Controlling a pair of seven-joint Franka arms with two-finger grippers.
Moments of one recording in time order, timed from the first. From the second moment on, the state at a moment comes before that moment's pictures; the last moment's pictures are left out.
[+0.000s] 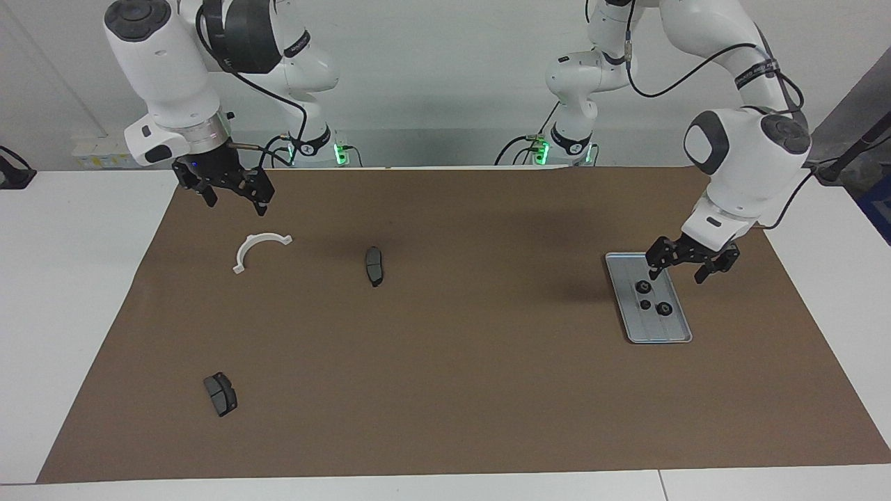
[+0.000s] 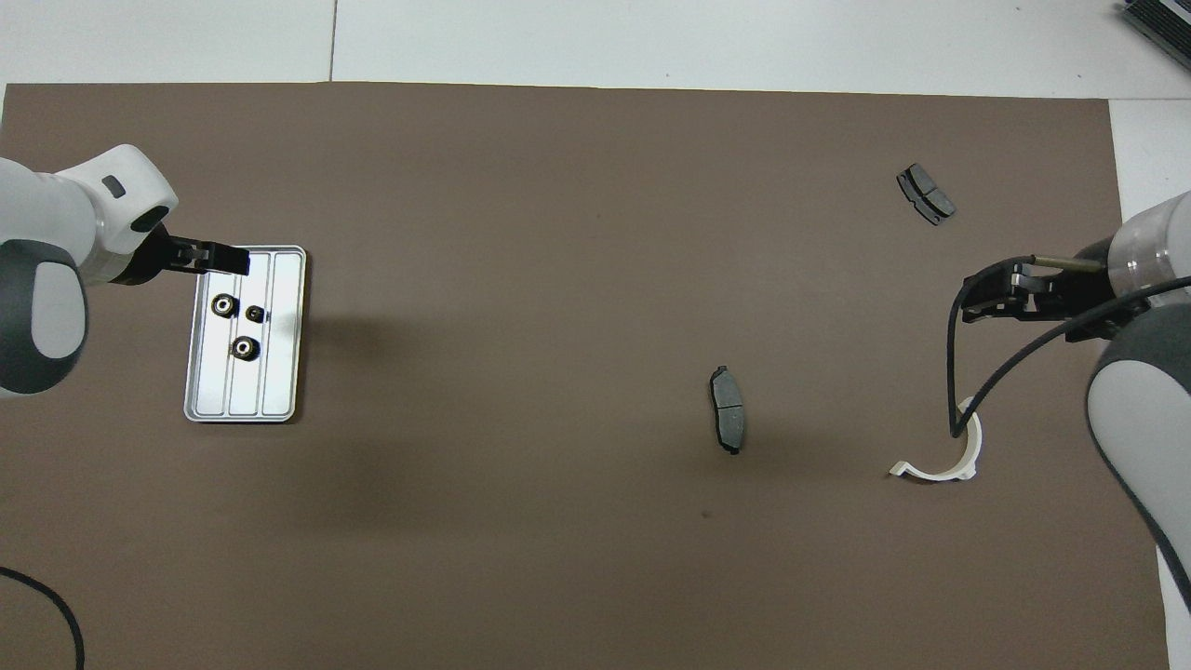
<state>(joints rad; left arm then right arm) 0.12 0.13 -0.13 -1.79 -0.03 1.99 0.16 0.01 -0.04 0.04 -1.73 -0.05 1.68 0.28</state>
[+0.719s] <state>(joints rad) 0.12 -0.08 -0.13 -1.75 -0.03 1.75 0.08 0.01 -0.04 0.04 -1.73 -0.05 1.68 0.28</state>
